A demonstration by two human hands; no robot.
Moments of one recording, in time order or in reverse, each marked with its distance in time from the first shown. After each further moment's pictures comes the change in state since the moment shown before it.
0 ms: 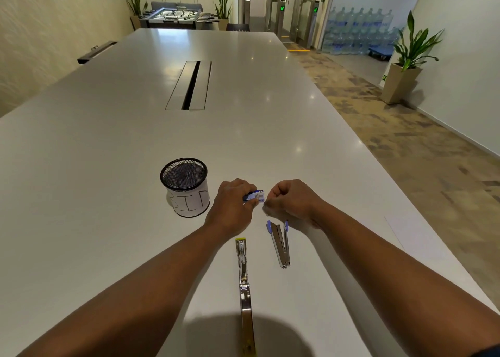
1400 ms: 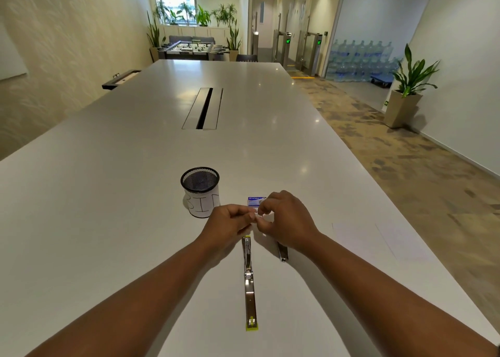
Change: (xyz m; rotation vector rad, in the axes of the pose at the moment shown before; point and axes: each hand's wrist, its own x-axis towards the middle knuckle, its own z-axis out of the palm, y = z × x) left_hand -0.072 0.038 -0.052 -1.013 -0.135 -0.405; right_hand -0.078 -0.031 0.029 -0.490 0.291 -0.534
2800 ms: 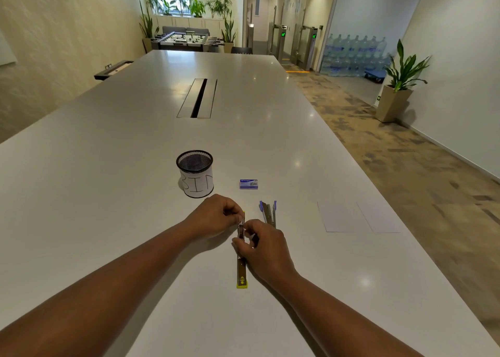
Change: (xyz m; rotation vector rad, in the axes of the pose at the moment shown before) left_hand -0.026 0.012 -0.016 1.000 -0.155 0.185; right_hand -0.098 -0.049 0.046 0.347 0.065 0.275
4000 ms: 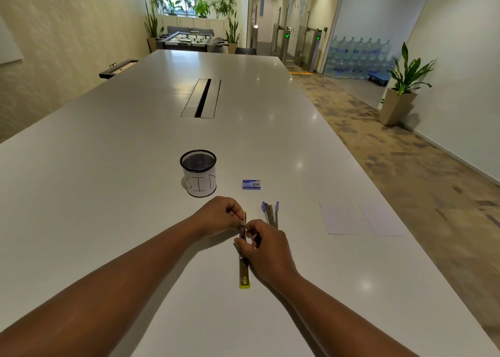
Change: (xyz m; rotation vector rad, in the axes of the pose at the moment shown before) left_hand 0.001 0.003 -0.001 -0.201 -0.062 -0.186; right_hand 0.000 0.001 -0.002 0.024 -0.003 0.008
